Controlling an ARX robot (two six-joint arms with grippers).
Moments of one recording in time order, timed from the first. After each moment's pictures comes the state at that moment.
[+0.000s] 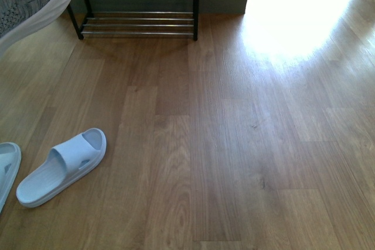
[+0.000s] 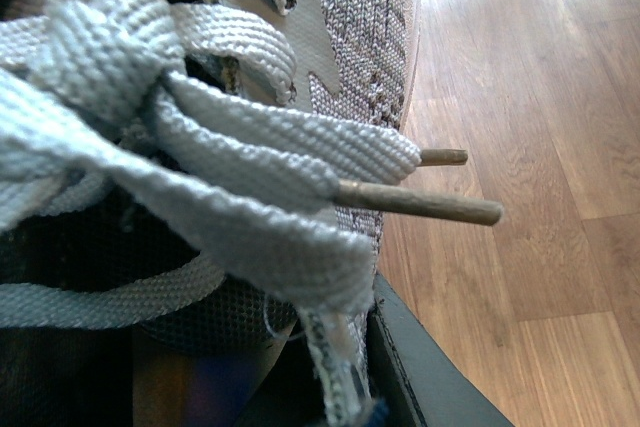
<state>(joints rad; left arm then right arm) -0.27 1.05 0.42 0.16 -0.45 -0.19 -0.62 1.42 0.45 0.39 -0.35 -0.18</state>
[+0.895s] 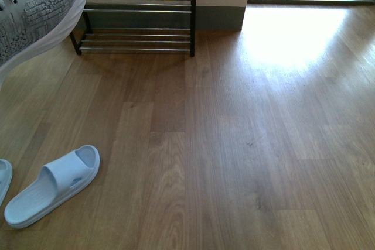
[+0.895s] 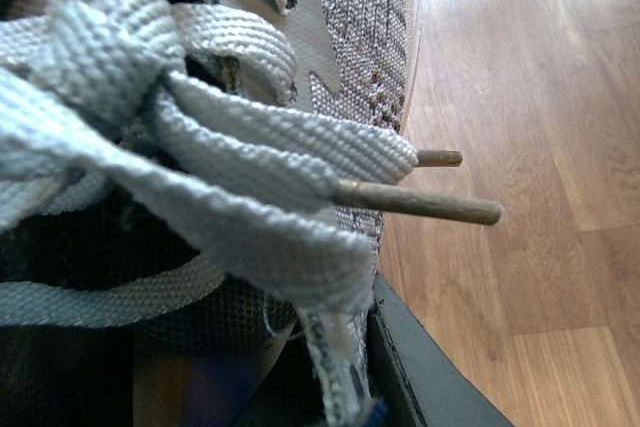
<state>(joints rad) -0.27 1.05 0.42 0.16 -0.45 -0.19 -0.62 1.42 0.45 0.39 -0.35 -0.18</state>
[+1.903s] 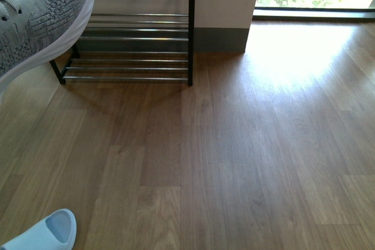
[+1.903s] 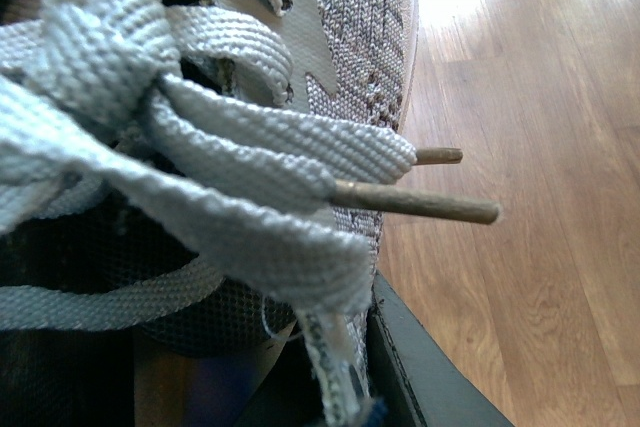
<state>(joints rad) -0.27 1.05 0.42 0.16 -0.44 -0.19 -0.62 1.42 0.45 0.39 -0.35 -0.18</state>
